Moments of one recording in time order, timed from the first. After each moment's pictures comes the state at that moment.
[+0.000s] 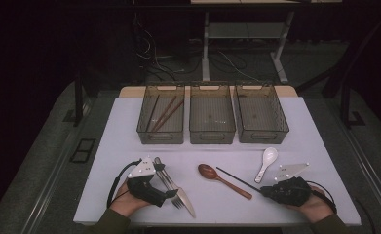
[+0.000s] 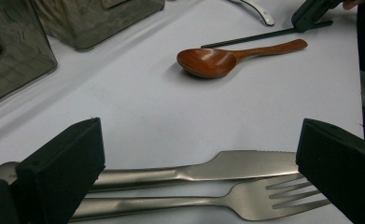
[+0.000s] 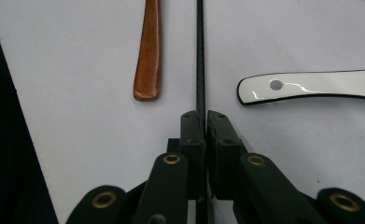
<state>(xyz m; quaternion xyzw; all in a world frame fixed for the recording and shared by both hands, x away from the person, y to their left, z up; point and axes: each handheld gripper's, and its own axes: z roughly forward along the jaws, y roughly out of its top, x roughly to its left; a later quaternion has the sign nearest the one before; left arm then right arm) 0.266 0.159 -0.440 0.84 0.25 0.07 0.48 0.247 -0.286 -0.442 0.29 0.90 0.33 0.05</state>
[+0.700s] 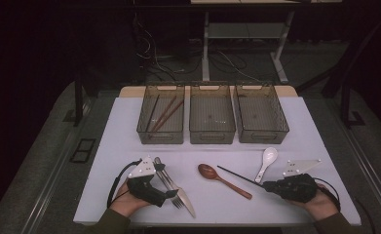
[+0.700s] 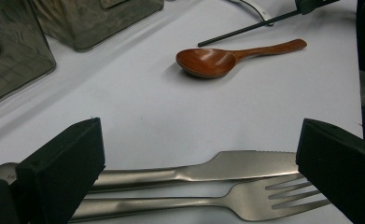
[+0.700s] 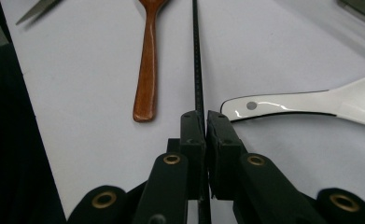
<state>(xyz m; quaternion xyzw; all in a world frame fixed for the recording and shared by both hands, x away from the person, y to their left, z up) 0.266 0.159 -0.440 0.84 0.25 0.07 0.48 0.250 -0.300 -0.428 0.30 0.87 0.38 0.06</state>
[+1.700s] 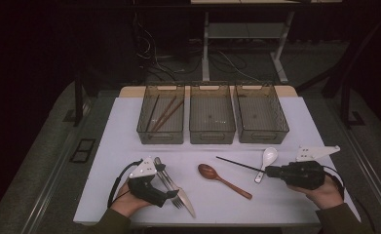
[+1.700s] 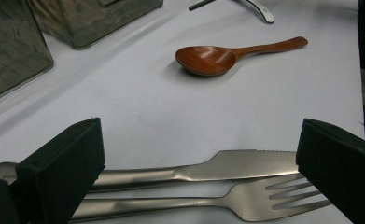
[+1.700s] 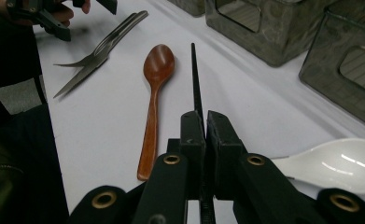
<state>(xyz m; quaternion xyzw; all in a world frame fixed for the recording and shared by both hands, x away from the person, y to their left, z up) 0.266 0.157 -0.441 0.84 0.25 0.07 0.48 0.267 -0.312 -0.395 0.29 0.83 0.46 0.05</state>
